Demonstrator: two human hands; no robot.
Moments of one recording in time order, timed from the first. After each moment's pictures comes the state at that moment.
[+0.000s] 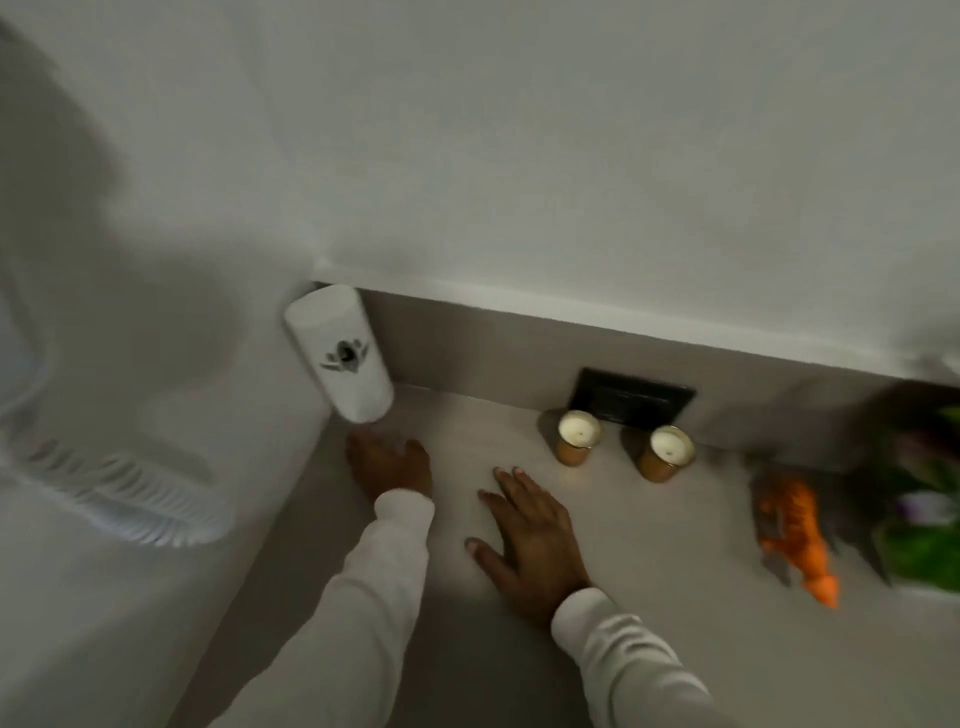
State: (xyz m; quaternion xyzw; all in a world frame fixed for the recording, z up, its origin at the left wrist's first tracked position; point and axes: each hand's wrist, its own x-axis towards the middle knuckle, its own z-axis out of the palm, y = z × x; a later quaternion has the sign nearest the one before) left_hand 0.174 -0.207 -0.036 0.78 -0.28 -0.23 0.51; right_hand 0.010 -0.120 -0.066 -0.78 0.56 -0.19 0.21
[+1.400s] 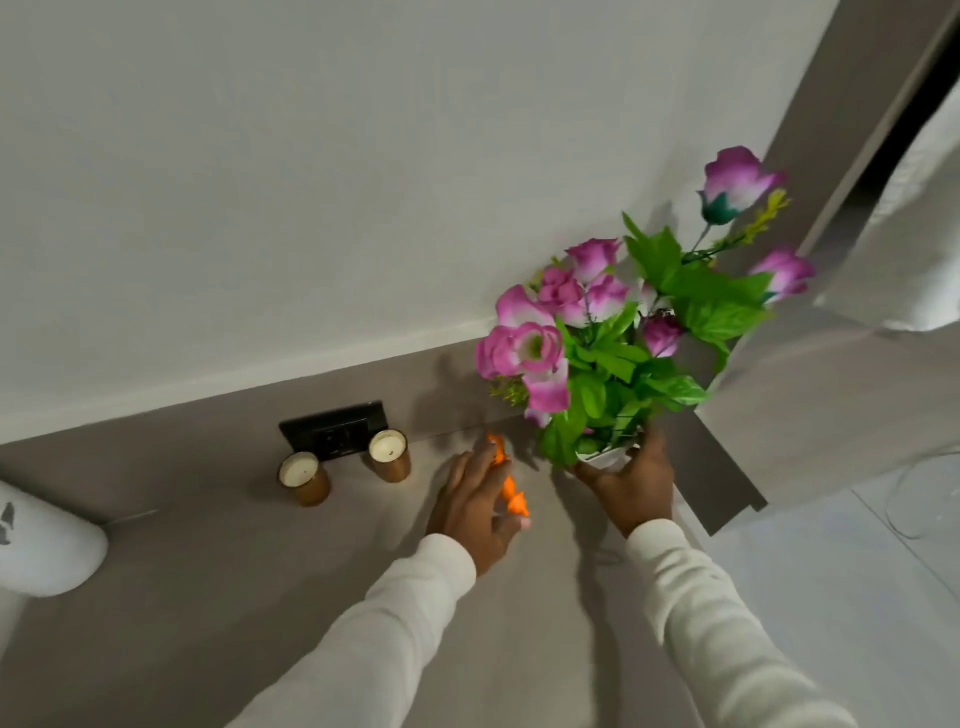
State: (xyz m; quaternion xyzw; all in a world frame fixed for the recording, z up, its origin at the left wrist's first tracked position) left_hand -0.114 -0.119 -0.027 0.34 -0.90 -0.22 0.15; right_hand -0.308 -0.032 -0.018 -0.27 0.82 -0.49 0.13
